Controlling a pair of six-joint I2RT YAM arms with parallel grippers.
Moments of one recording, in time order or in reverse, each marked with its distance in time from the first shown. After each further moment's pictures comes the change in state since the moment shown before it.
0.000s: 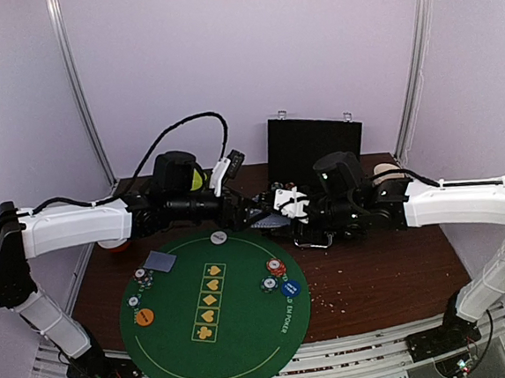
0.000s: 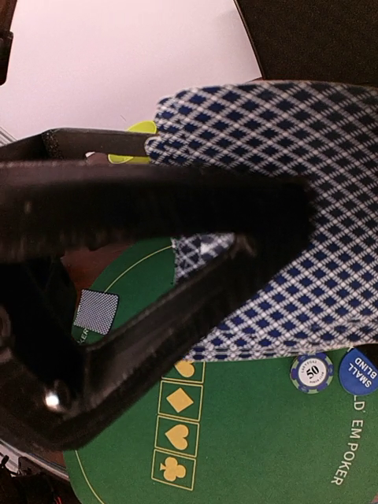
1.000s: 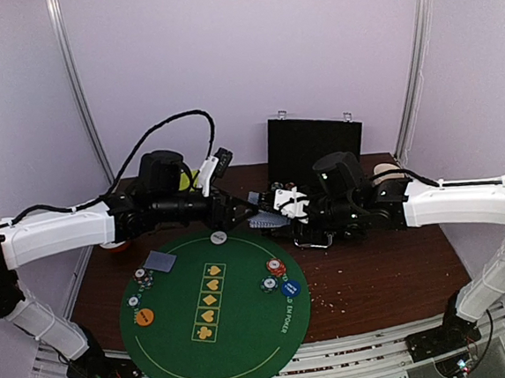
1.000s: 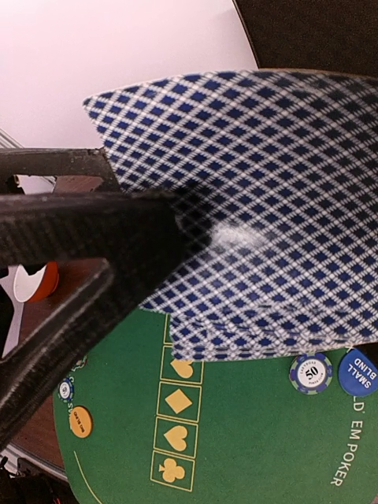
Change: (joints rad) left arm -0.005 -0.111 -0.040 -0.082 -0.091 0.028; right arm 0.000 0.003 0.000 0.000 0.002 0.000
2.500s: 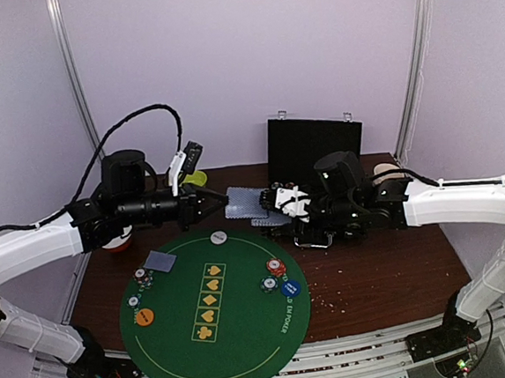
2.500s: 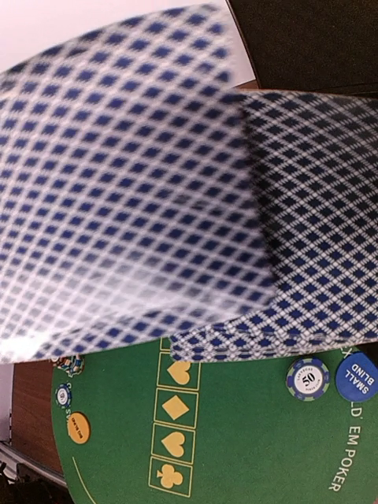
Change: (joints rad) left arm 0.047 -0.209 -0.095 -0.009 0.094 0.040; right arm -0.014 0.000 -0.002 0.001 0.004 -0.001
